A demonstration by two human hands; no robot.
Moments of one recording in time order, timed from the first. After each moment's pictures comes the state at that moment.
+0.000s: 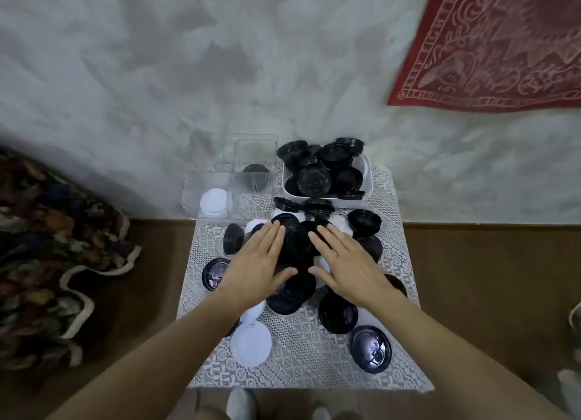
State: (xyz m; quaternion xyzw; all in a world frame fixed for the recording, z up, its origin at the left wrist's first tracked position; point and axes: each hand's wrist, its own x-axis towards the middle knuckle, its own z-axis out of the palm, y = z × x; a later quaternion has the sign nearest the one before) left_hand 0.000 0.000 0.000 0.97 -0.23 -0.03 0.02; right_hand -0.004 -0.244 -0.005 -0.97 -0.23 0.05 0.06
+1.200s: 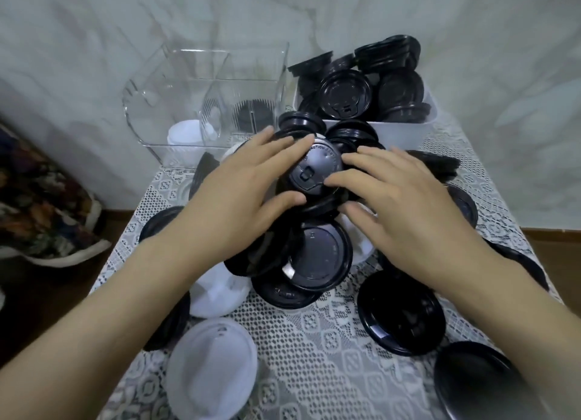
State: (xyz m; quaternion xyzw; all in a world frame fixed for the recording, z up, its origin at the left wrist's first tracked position) left_hand 0.016 0.005 -0.103 0.95 -0.24 0.13 0.18; right_hand 0.004 -0.240 -0.114 -0.92 -0.30 -0.22 0.12
